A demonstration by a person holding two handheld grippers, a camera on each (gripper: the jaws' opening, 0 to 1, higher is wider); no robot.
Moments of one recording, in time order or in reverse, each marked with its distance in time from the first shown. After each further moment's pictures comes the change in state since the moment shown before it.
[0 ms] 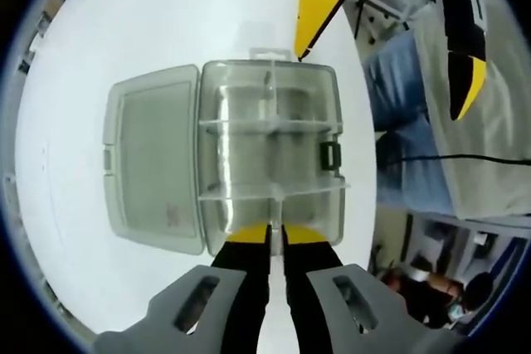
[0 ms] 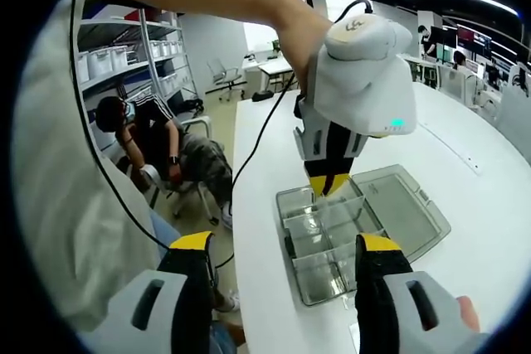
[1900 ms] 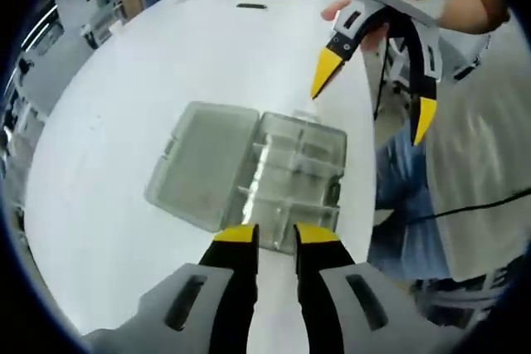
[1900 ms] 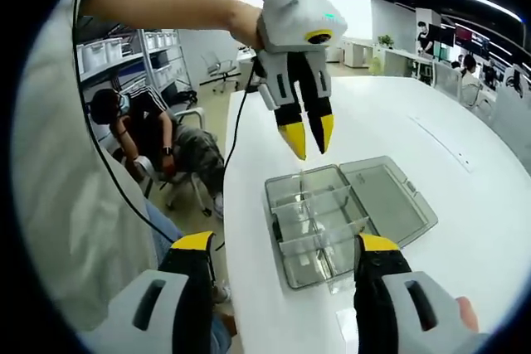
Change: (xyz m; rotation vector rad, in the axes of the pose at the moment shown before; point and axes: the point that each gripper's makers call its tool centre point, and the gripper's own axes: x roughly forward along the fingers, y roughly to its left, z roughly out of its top) left arm -0.054 0.003 -0.003 -0.274 -0.468 0.197; right arm -0.014 -0.013 -0.011 -0.007 0.045 -0.042
